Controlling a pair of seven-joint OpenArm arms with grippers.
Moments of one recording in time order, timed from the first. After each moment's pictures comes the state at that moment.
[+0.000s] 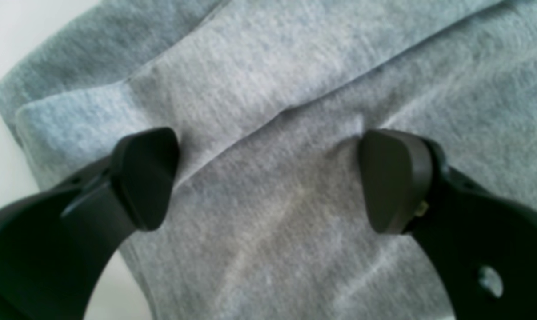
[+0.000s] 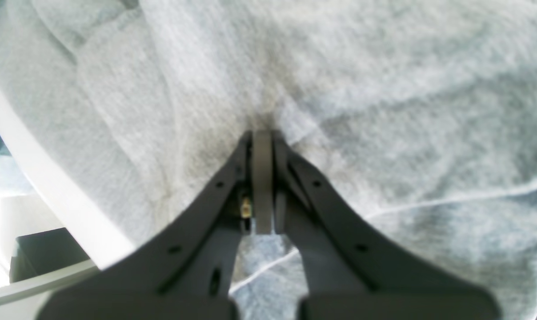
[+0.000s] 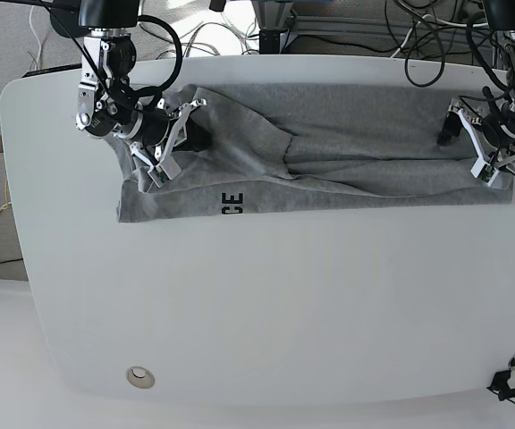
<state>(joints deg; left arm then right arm) 13.1 -28.7 -20.4 82.7 -11.6 -42.4 36.2 -8.5 9.3 9.1 87.0 32.4 41.3 -56.4</state>
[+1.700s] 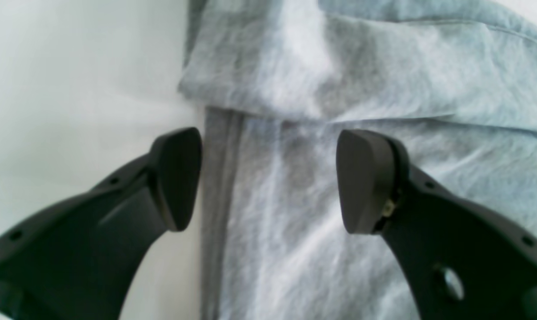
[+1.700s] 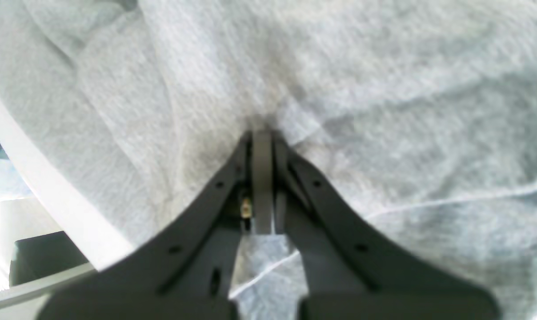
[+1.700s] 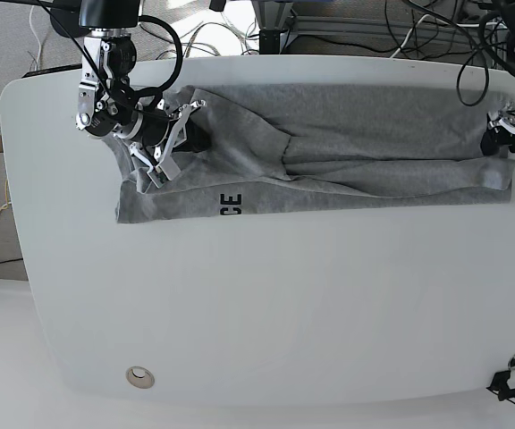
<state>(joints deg) 10.7 -29.0 -36.5 65.7 -35.5 -41.8 41.3 -8.6 9.1 9.1 87.1 32.1 41.0 -56.2</state>
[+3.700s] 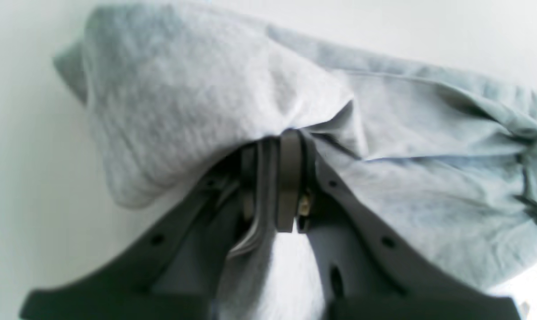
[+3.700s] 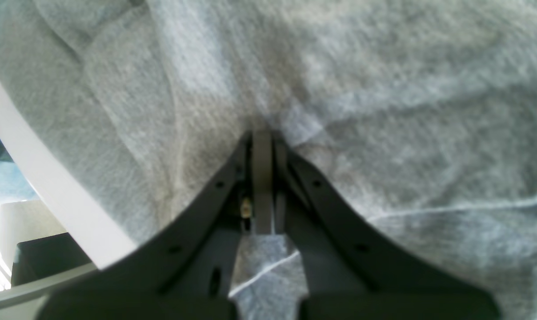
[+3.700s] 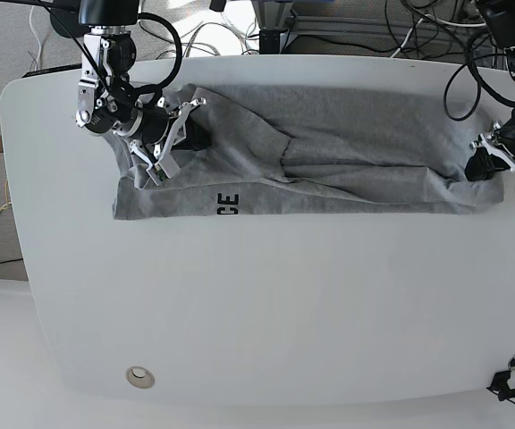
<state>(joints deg) 7.2 -26.2 -33.3 74.6 -47.9 -41.4 51.4 -9.4 9.3 9.0 87.1 32.3 41.0 -55.3</state>
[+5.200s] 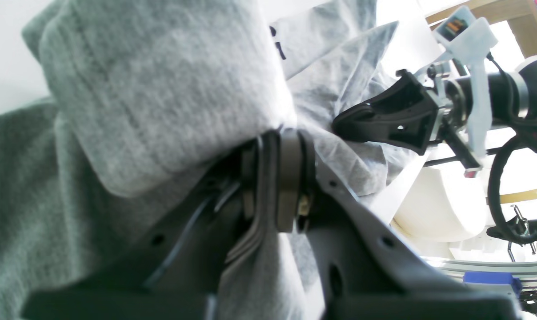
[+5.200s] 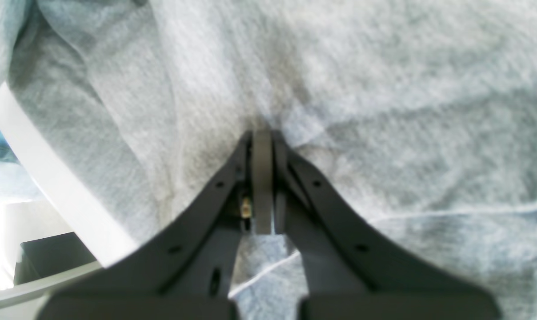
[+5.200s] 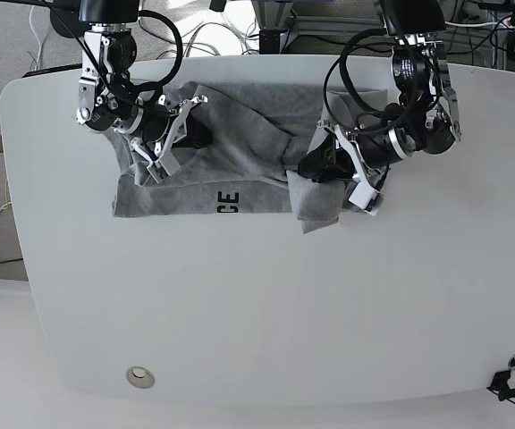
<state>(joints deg) 5.2 -0.6 -11.8 97.0 -47.2 -41.6 67.8 -10.1 9.1 9.0 87.2 32.5 41.0 -55.0</state>
